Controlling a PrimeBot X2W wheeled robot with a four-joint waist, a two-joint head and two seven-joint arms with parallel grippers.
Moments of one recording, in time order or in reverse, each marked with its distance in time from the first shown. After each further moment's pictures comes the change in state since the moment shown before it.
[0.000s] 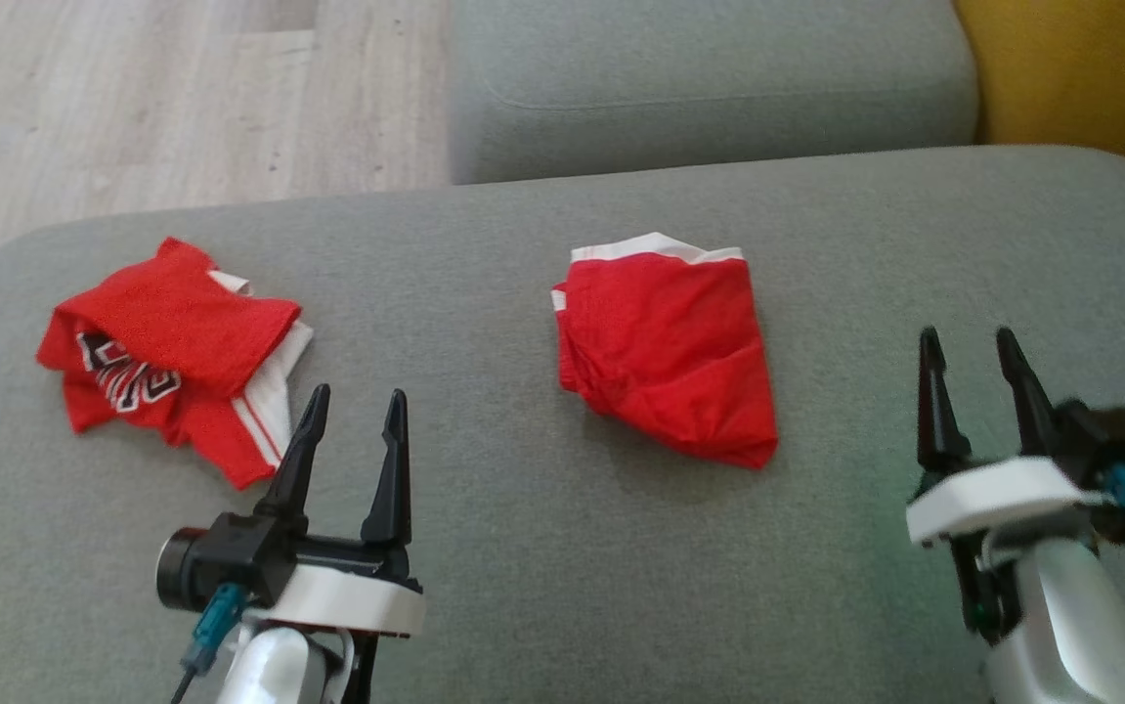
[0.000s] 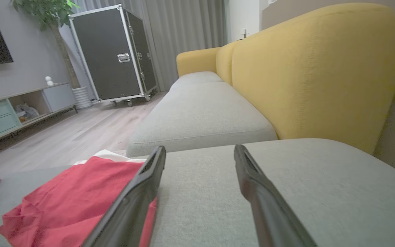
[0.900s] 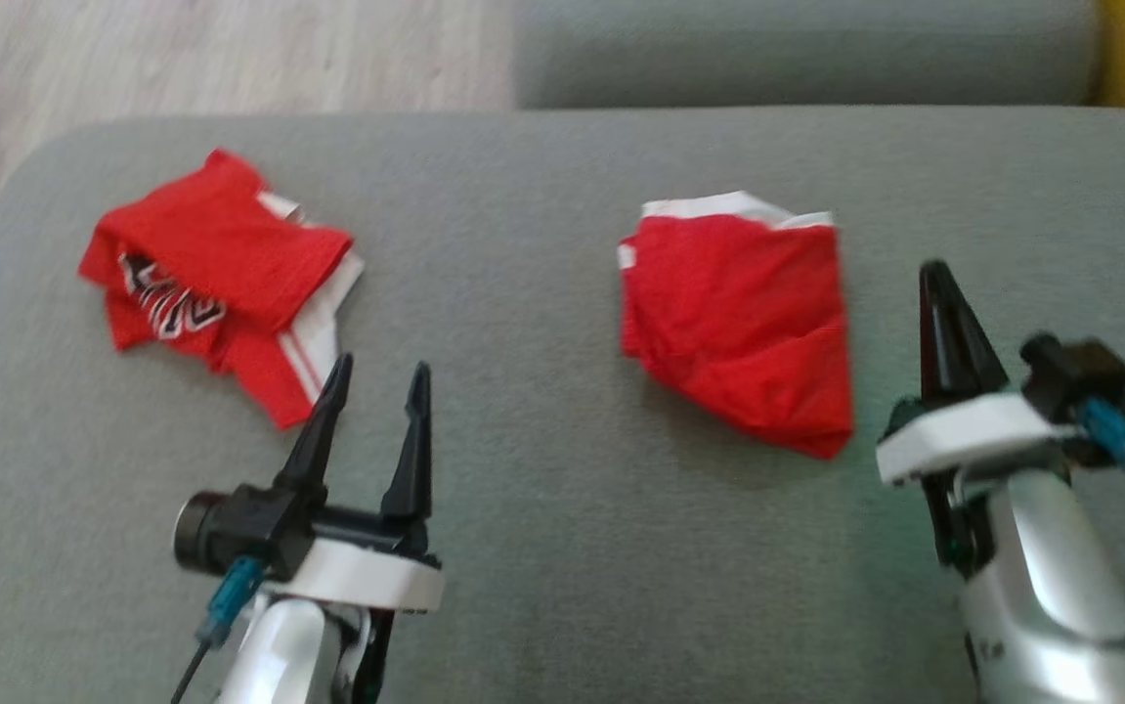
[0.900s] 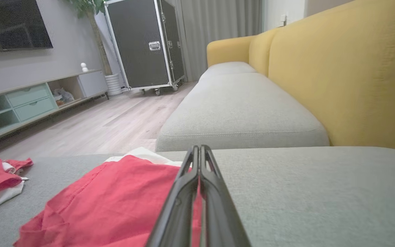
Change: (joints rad) left arm -0.035 0.000 -0.030 -0.008 0.000 -0.011 0.000; right arm -0.058 0.011 0.045 -0.024 -0.007 0.000 0.000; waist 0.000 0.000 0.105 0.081
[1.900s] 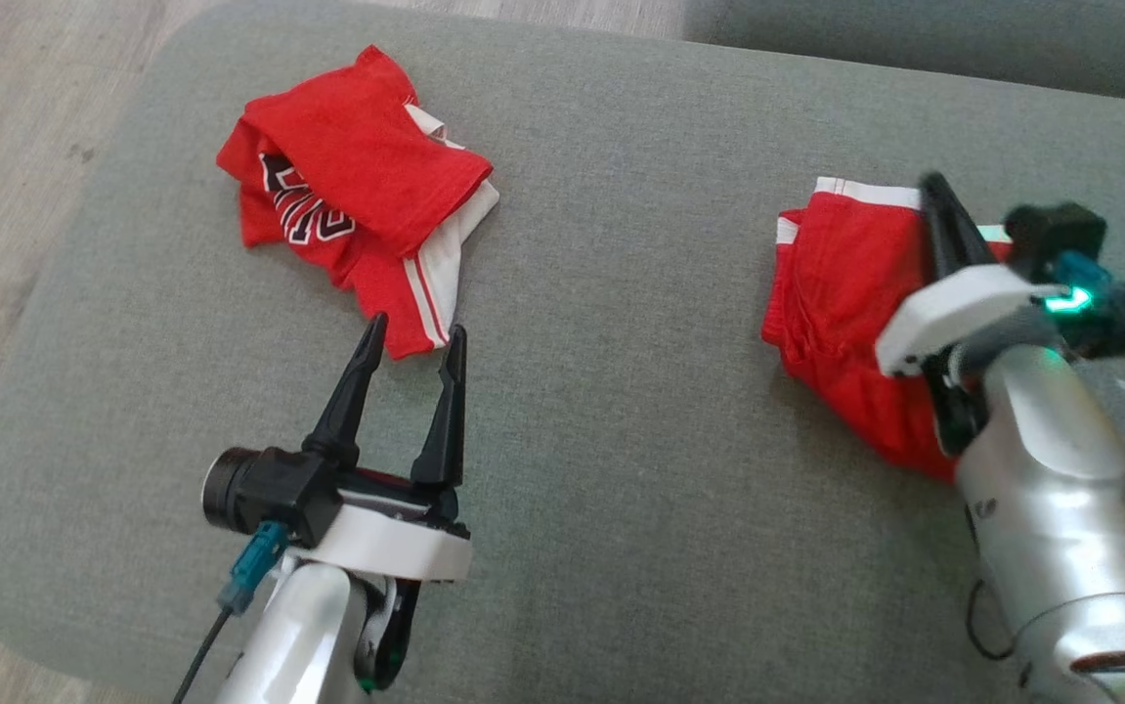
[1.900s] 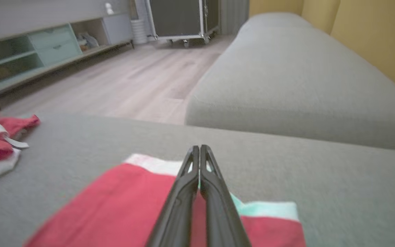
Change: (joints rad) left arm -0.082 -0.001 -0.077 0.002 -0.037 0.011 0.000; right arm -0.388 -0.014 -0.066 0.474 -0.151 0.000 0.002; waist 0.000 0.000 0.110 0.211
